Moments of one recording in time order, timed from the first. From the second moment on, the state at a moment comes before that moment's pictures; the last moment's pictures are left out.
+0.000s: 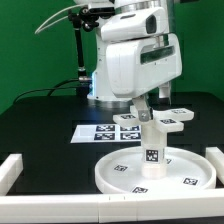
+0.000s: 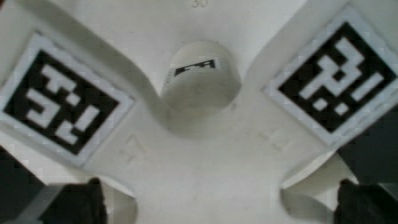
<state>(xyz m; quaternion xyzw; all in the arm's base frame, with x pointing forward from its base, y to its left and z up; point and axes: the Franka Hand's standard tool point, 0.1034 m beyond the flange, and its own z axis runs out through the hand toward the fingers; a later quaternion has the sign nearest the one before) 0.549 0.028 0.108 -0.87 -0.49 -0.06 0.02</state>
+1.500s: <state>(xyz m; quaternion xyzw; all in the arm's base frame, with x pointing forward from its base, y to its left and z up) 0.548 0.026 0.104 -0.92 -0.40 -0.06 0.04</state>
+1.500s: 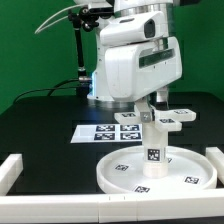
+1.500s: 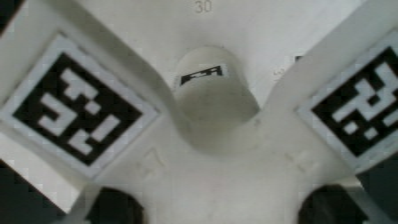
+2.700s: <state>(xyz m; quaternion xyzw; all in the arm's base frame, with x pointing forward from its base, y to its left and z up) 0.555 0.020 0.107 -0.99 0.05 -0.07 0.08</state>
